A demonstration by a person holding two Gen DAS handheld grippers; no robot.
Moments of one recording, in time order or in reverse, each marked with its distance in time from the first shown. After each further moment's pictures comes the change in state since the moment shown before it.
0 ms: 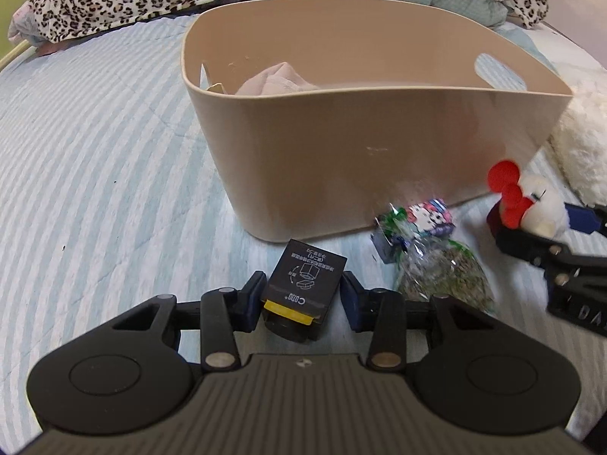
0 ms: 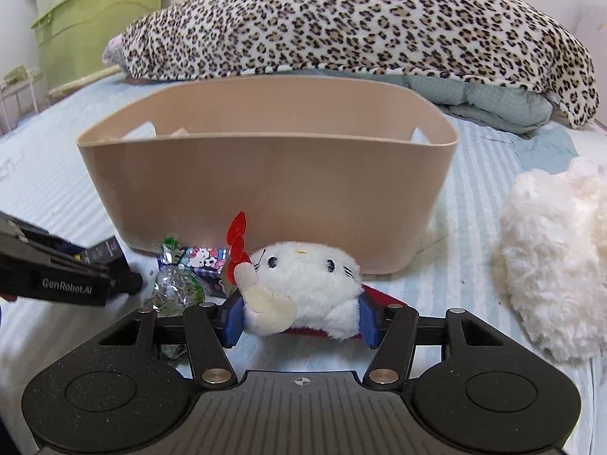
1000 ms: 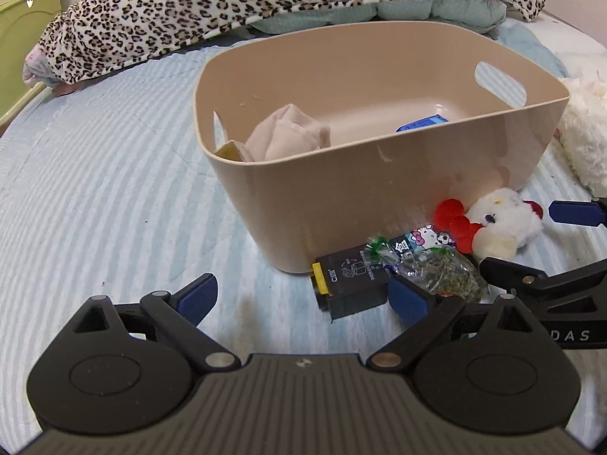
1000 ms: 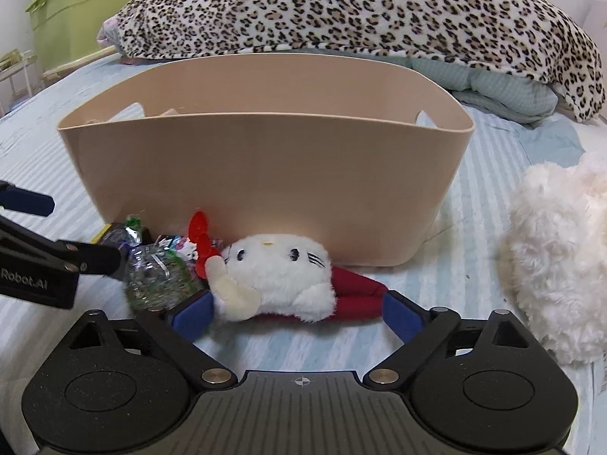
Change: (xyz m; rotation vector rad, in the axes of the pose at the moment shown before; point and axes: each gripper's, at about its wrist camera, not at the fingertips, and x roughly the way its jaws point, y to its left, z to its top) left arm -0.012 -0.012 0.006 0.080 -0.056 0.110; right arm 0.009 0.006 0.018 -0.021 0.076 -0.023
